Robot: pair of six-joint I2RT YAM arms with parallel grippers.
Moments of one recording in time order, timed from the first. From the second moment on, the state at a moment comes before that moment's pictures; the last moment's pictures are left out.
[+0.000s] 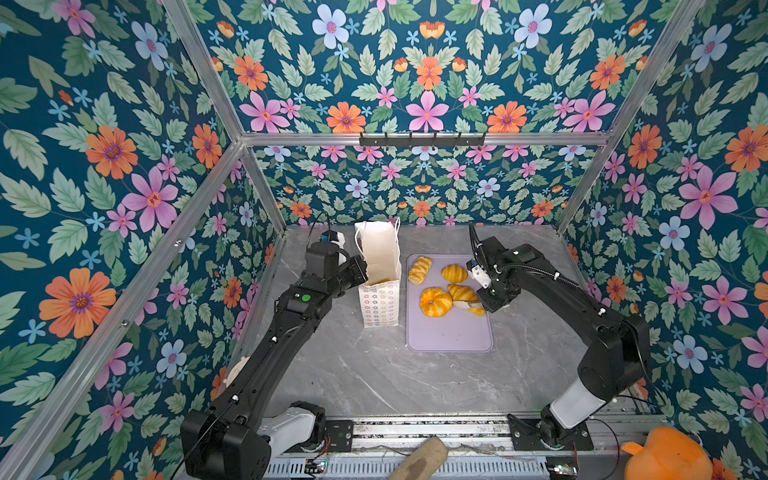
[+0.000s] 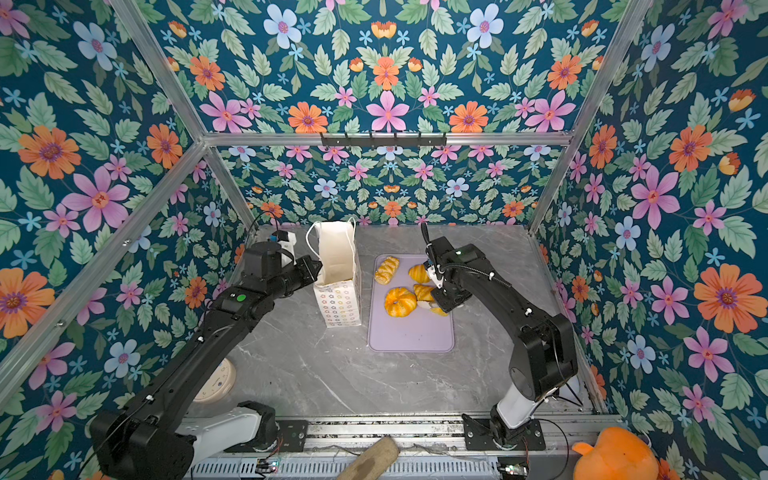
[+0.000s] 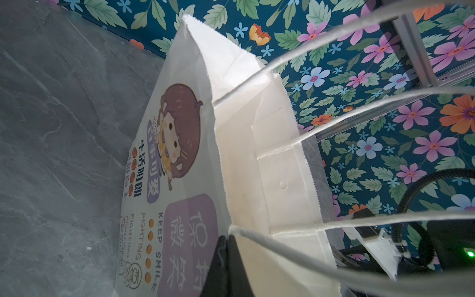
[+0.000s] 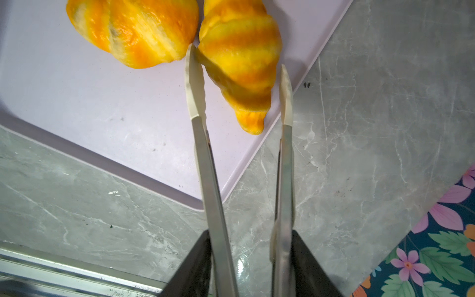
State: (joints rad) left arm -0.34 1.16 1.06 -0.40 0.17 -0.63; right arm 0.44 1.65 1.47 -1.23 0.11 -0.13
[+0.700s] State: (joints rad) left arm -0.34 1.17 1.06 -0.39 0.17 -0.63; right arm 0.43 1.70 1.50 -1.22 0.10 -0.13
